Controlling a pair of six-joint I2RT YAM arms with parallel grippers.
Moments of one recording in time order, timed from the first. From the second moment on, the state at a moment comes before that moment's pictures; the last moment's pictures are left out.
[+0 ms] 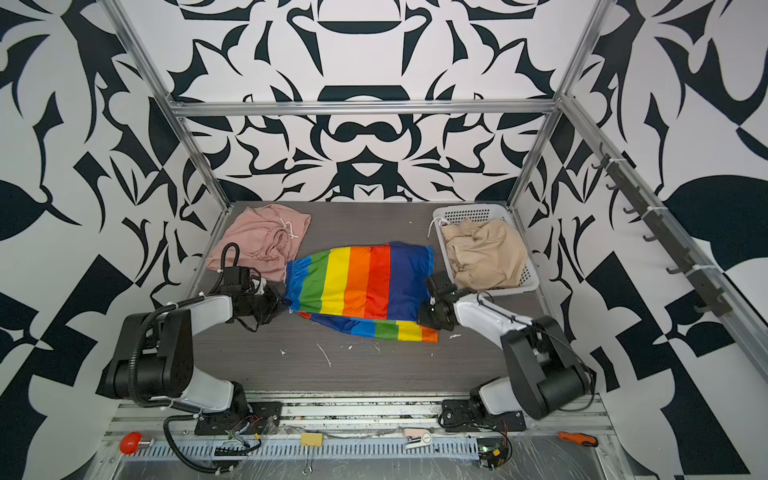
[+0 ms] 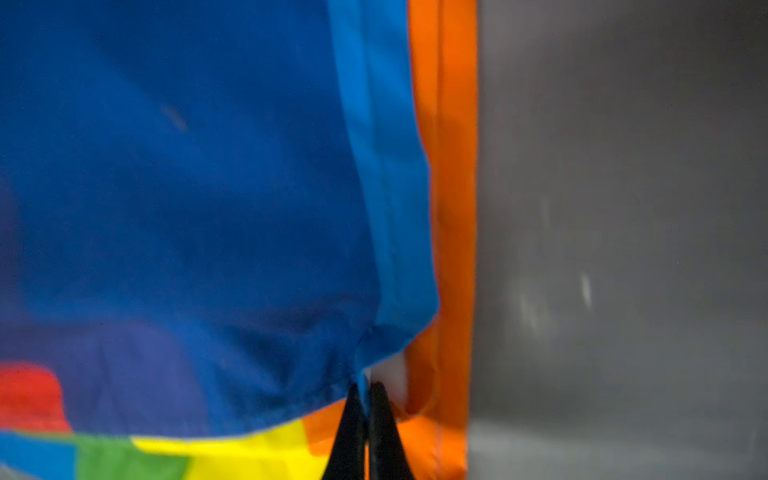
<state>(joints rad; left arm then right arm) 0.04 1.52 0.63 -0.19 0.58 -0.75 0.35 1.49 0.76 -0.50 -0.11 0.59</state>
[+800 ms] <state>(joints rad) 0.08 1.44 0.55 -0.20 0.62 -0.76 0.43 1.16 0.54 -0.63 -0.11 0.61</state>
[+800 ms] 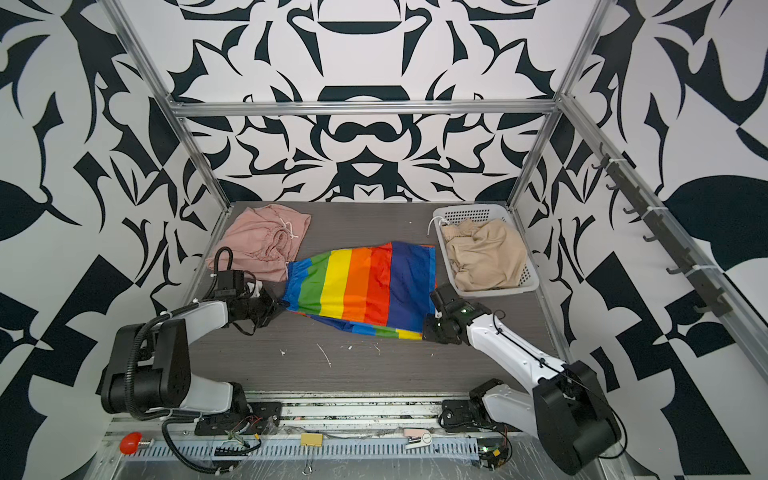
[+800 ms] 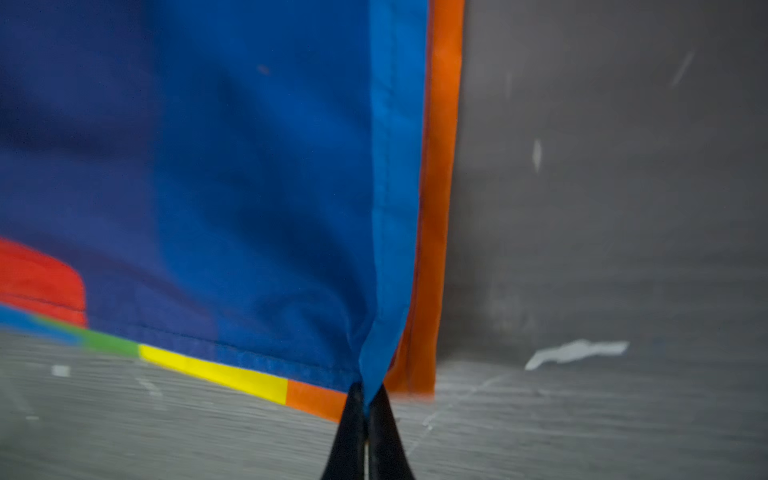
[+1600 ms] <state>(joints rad) 0.14 1.31 0.70 -0.23 0.67 -0.77 0.41 0.88 0.80 -0.65 -0.08 0.50</state>
